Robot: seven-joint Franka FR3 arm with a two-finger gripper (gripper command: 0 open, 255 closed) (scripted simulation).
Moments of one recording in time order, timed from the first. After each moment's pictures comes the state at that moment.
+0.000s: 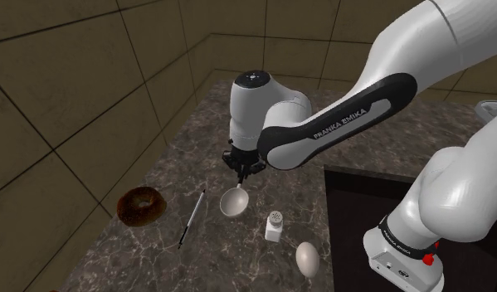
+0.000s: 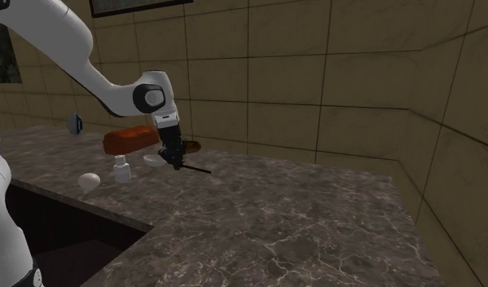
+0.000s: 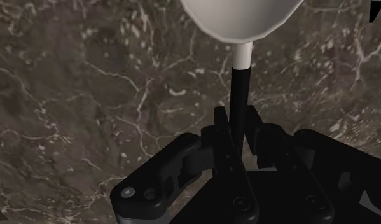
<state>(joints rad) 0.22 -0.12 0.41 -2.42 -0.08 2.41 1.58</state>
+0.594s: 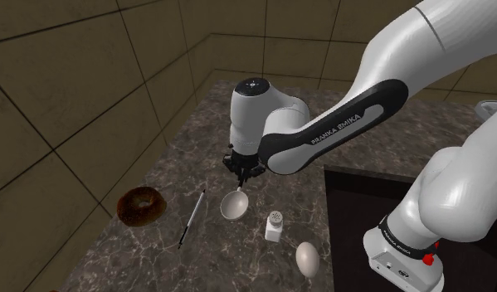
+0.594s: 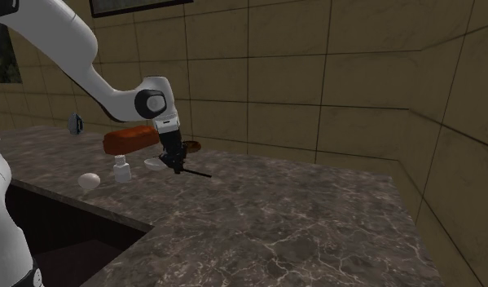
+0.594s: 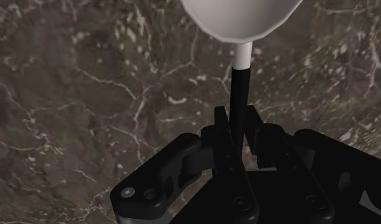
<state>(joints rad) 0.21 -0.09 0.41 -2.44 -0.11 2.45 1.60</state>
